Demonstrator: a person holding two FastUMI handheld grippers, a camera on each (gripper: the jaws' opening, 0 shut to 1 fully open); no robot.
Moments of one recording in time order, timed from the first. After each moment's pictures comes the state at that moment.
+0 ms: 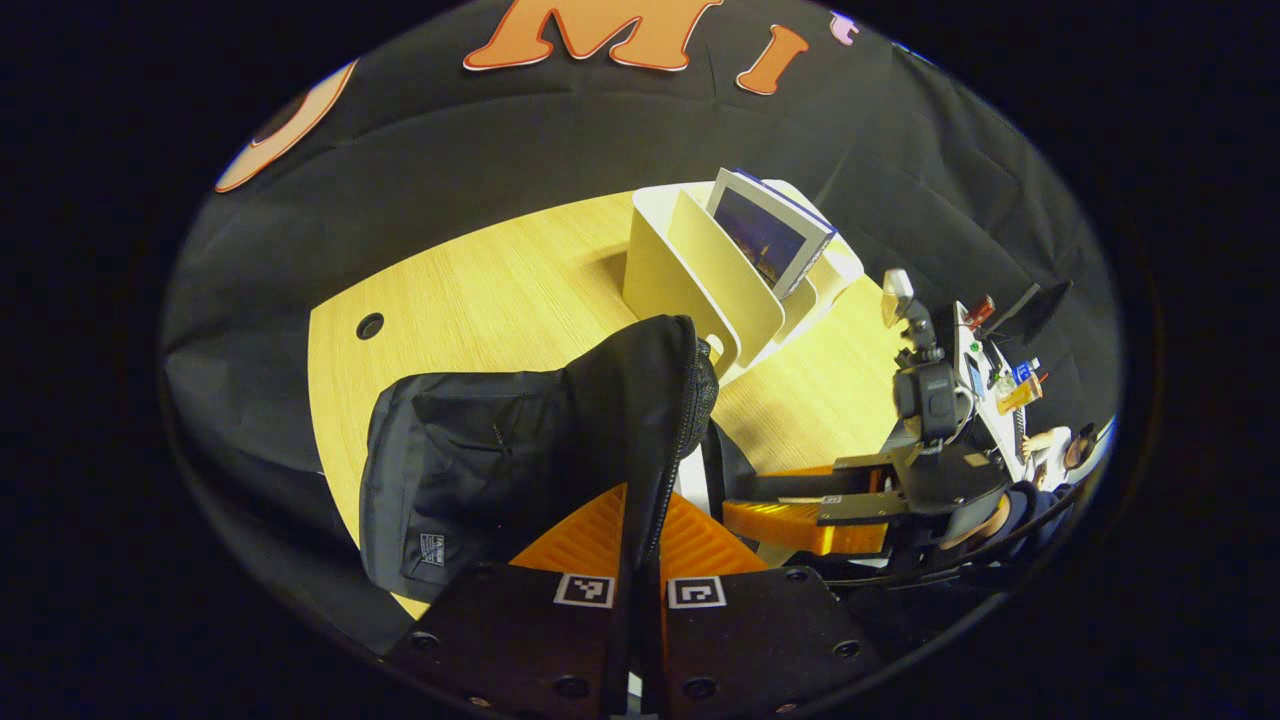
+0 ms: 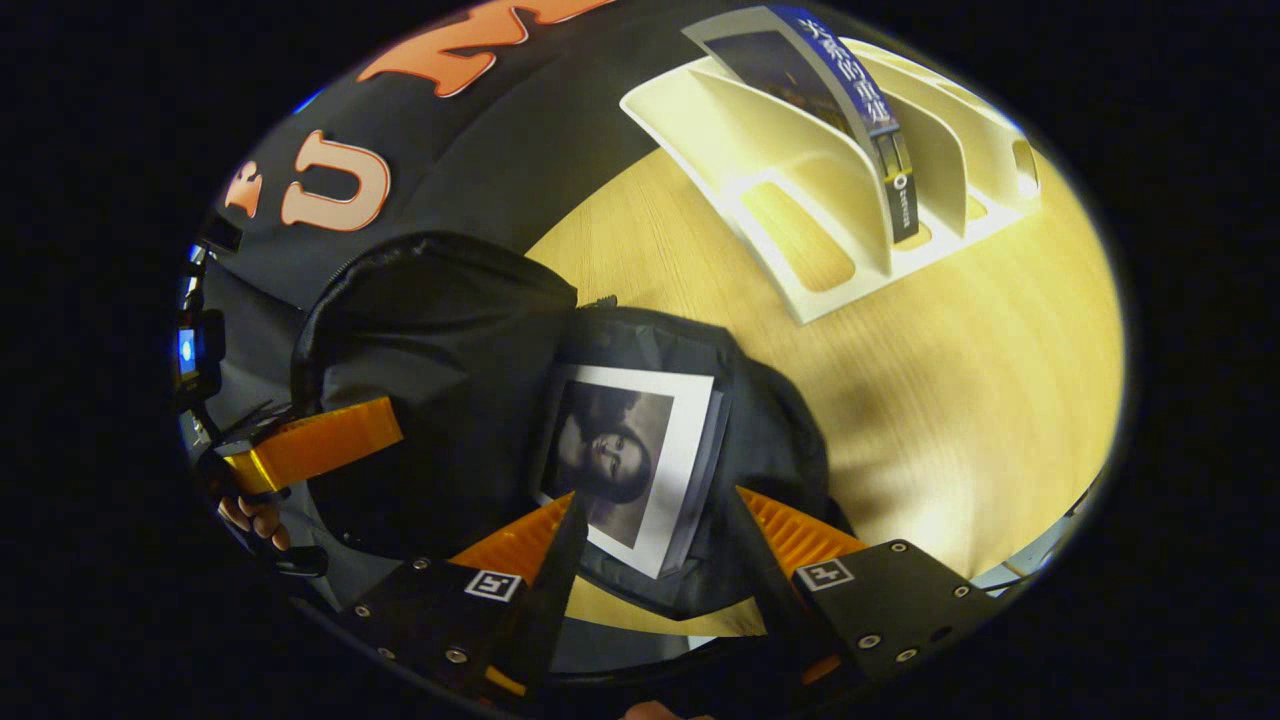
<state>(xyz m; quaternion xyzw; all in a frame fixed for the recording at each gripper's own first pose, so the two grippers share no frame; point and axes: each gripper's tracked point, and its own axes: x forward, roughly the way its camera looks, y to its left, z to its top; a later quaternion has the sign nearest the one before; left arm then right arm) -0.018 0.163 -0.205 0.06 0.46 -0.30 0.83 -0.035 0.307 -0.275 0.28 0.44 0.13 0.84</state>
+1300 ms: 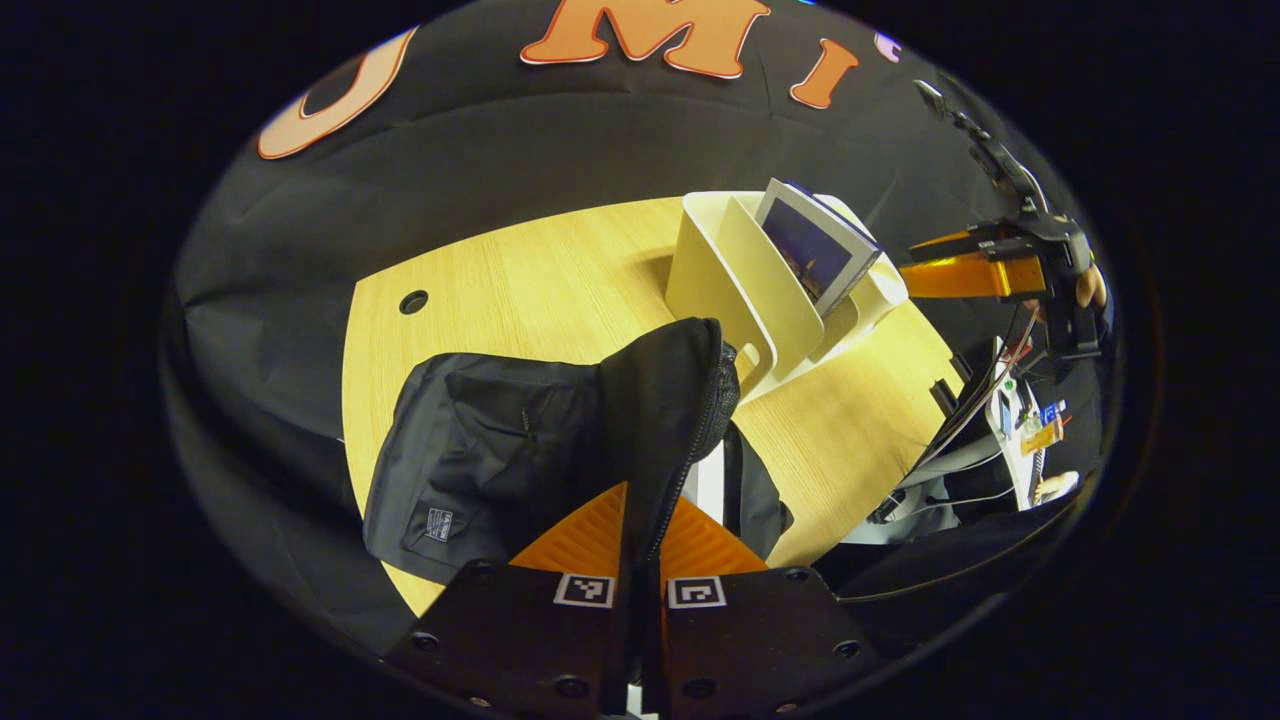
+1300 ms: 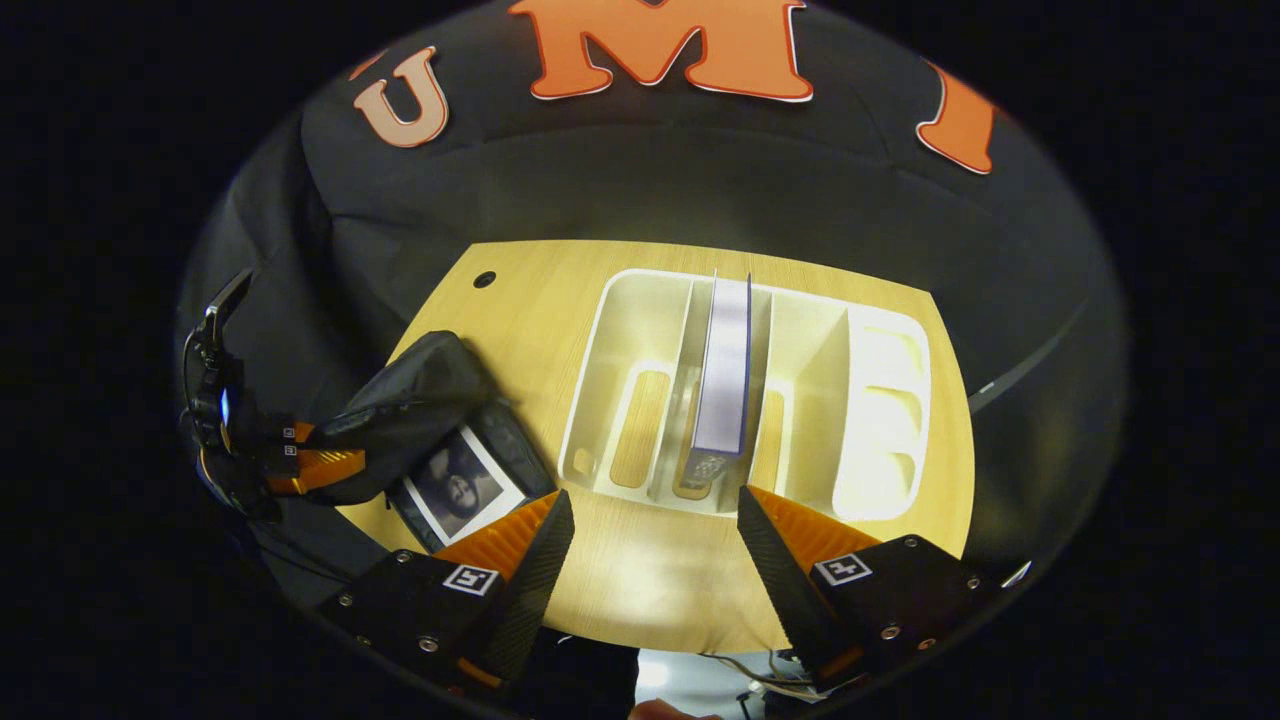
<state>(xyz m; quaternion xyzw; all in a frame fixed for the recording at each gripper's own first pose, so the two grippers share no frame) -0.019 0.172 -0.208 0.03 0.47 -0.22 0.86 0.071 0.126 -0.120 -0.06 0.43 0.13 0.89</state>
